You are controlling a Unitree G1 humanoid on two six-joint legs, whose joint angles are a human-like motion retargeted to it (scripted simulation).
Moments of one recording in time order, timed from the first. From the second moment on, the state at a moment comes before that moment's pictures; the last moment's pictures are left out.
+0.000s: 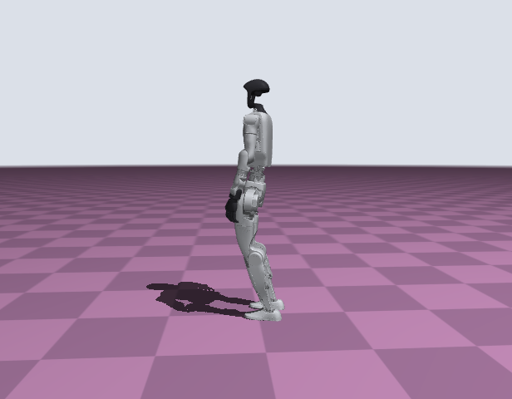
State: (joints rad) left arm -0.08 0.13 -0.40 1.29 0.18 -0.03 -0.09; right arm -0.09 -0.22 0.30 1.28 -0.01 -0.02 0.09; waist -0.08 -0.01 0.21; left_leg 0.26 -0.11 -0.06 0.18 -0.30 0.04; right_leg 0.20 -0.01 -0.04 0.30 -0.36 0.08
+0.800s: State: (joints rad) left arm -0.13 0.14 -0.36 1.28 0.16 -0.03 -0.11; right arm -0.14 -0.26 0.28 1.28 -0.02 -0.01 0.11; waist -0.09 0.01 0.16; left_leg 0.12 -0.11 -0.06 0.29 -0.38 0.04; right_leg 0.10 0.00 -0.03 0.34 -0.40 0.07
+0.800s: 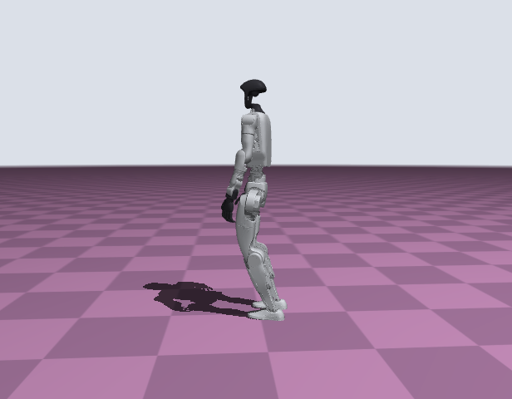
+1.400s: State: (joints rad) left arm -0.09 0.16 -0.32 1.34 0.12 -0.01 -0.10; right arm -0.10 -0.28 0.24 1.28 0.05 -0.02 0.12; waist -0.15 -0.11 0.14; left_leg 0.06 -0.30 -0.05 0.37 -0.46 0.11; right_leg -0.45 -0.18 0.03 1.18 -0.57 0.08
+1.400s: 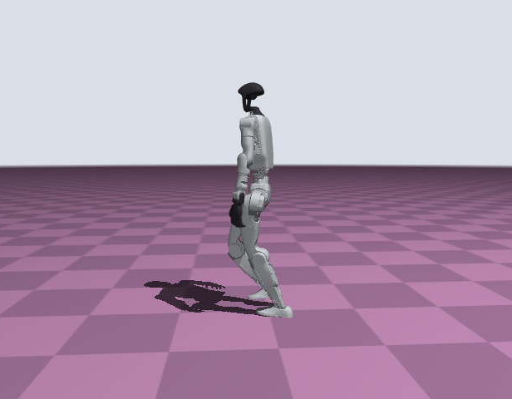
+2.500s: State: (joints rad) left arm -0.13 0.21 -0.25 1.26 0.08 -0.03 -0.05; right arm -0.19 -0.27 0.31 1.08 0.01 -0.03 0.09; waist 0.03 -0.01 0.16; left_leg -0.46 -0.07 -0.04 0.55 -0.42 -0.04; right_leg 0.15 0.11 0.02 0.44 -0.58 0.00
